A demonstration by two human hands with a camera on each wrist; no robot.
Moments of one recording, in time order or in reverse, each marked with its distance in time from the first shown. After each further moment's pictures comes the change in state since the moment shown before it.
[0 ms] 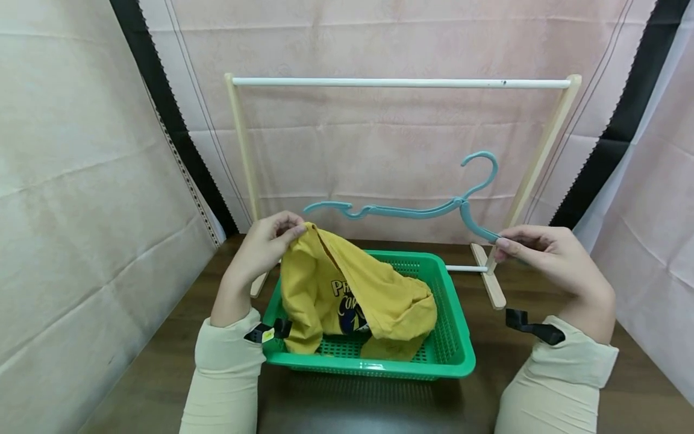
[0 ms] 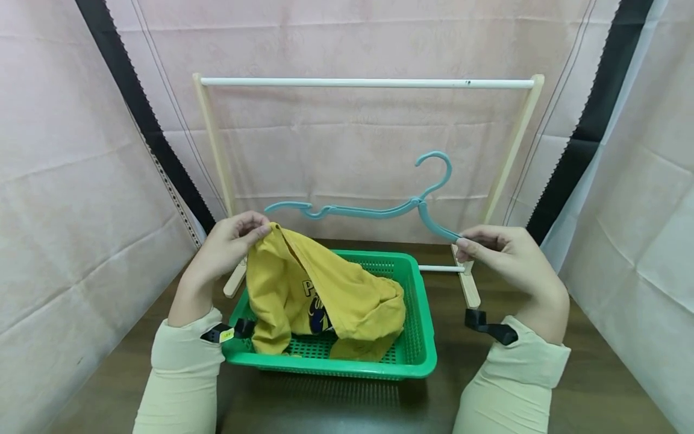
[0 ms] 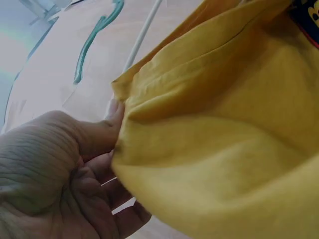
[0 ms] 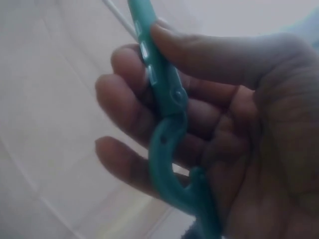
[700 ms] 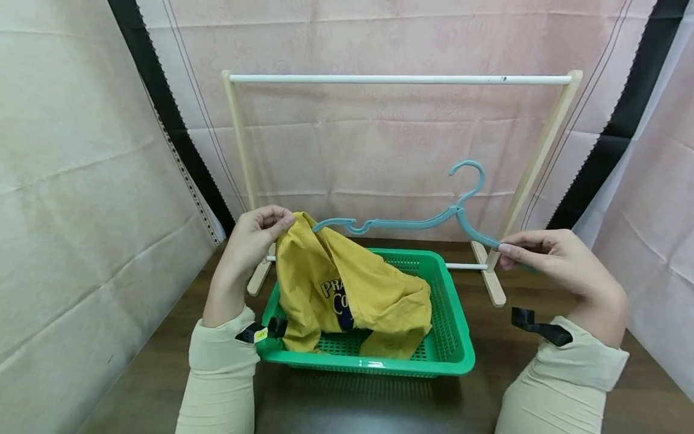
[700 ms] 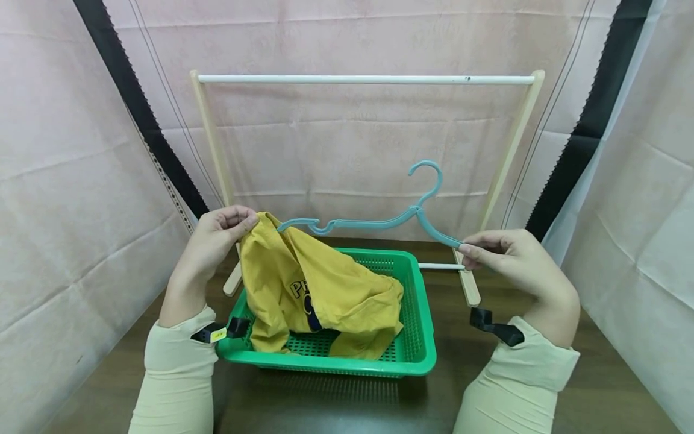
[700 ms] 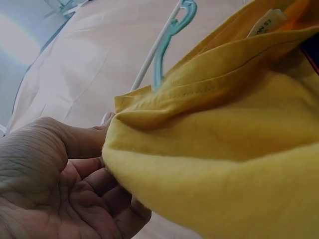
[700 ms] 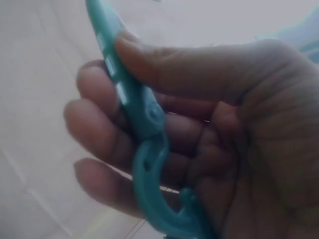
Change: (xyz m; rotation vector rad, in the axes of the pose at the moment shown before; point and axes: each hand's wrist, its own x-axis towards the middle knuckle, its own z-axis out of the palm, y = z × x) left_hand -0.002 0.006 -0.008 -0.284 0.099 -0.142; right_hand -0.007 -0.003 -0.006 0.000 -0.066 0.158
